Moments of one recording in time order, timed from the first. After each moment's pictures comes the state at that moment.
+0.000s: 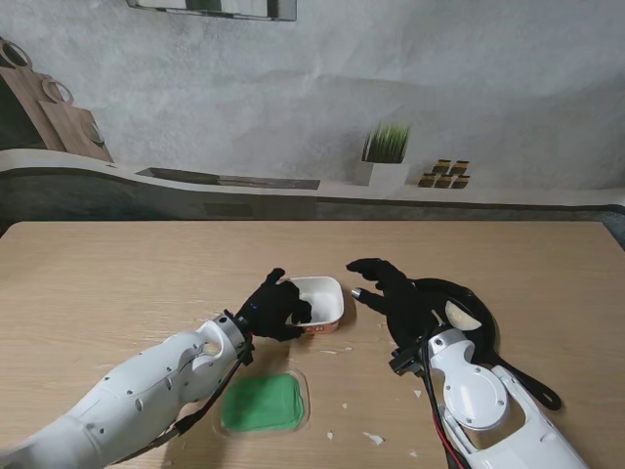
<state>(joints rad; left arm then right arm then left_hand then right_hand) 1.09 -1.17 -0.59 -1.00 0.78 -0.34 0.41 -1.66 -1.15 1.26 -1.65 -0.14 -0.16 -0.05 0.78 -0.64 0.69 -0.10 0.83 -0.07 0.93 0.30 1.00 0.00 0.59 0.93 0.40 0.14 0.72 0.70 0.00 0.33 0.17 0.61 0.28 -0.39 0.89 -0.14 0.27 -0.17 0.76 0.25 0.21 -0.05 0.76 0.36 0.23 -0.03 0.47 0.32 0.04 0.06 0.45 0.78</state>
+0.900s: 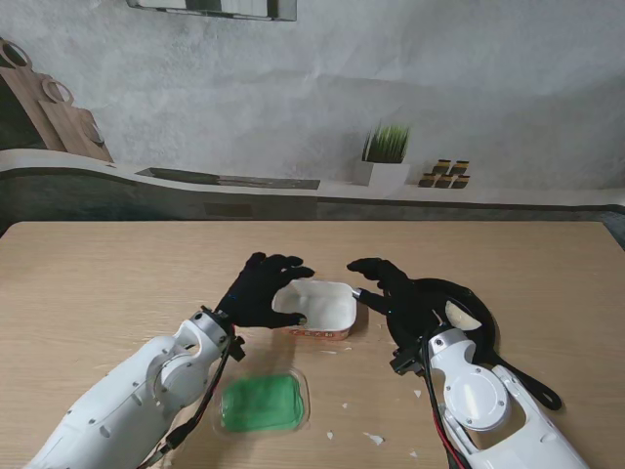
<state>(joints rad) 1.33 -1.14 -0.94 -1.30 0.79 -0.34 0.29 -1.66 -1.15 1.26 -1.65 -0.17 -0.17 -0.06 0.51 -0.47 0.51 -0.06 0.34 0.06 0.38 0.28 0.24 0.09 0.36 0.33 0.16 0.16 0.35 0.51 -0.04 0.34 0.17 0.62 0.28 -0.39 0.89 -0.14 0.27 -0.17 0.76 0.25 0.21 -0.04 0.77 0.36 0.23 -0.02 0.47 0.32 0.04 0.06 0.45 0.78</state>
